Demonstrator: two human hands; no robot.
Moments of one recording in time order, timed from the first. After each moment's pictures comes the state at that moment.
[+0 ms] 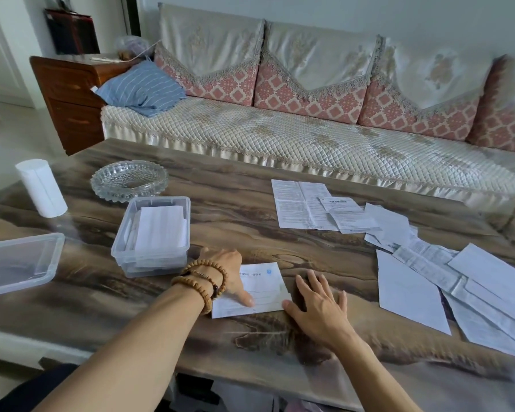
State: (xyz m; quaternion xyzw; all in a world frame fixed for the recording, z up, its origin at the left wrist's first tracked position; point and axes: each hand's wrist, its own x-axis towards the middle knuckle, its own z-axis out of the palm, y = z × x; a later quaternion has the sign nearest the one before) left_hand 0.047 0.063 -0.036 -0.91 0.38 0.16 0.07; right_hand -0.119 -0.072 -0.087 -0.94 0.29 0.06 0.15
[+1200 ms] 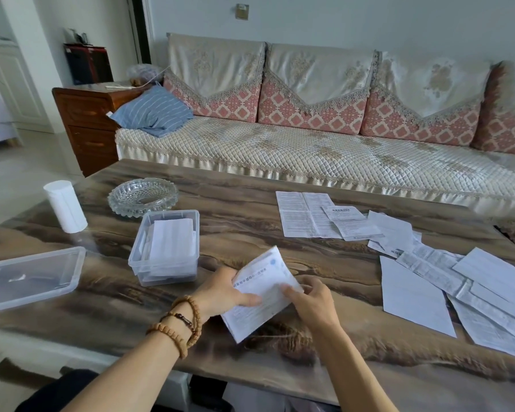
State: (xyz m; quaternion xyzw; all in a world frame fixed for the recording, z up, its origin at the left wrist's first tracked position) left_hand 0.024 0.107 -0.050 -0.82 0.27 0.31 -0.39; right_hand -0.104 -0.040 -0.063 -0.70 0.39 -0.14 0.58
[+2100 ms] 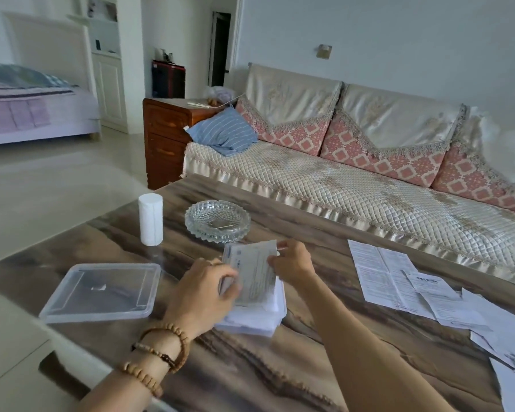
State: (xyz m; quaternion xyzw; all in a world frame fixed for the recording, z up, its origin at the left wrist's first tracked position) left_hand 0.128 0.241 -0.022 -0.89 0.26 -0.11 -0.36; right_hand 0.143 0.038 -0.003 -0.86 0.23 -0.09 0.44
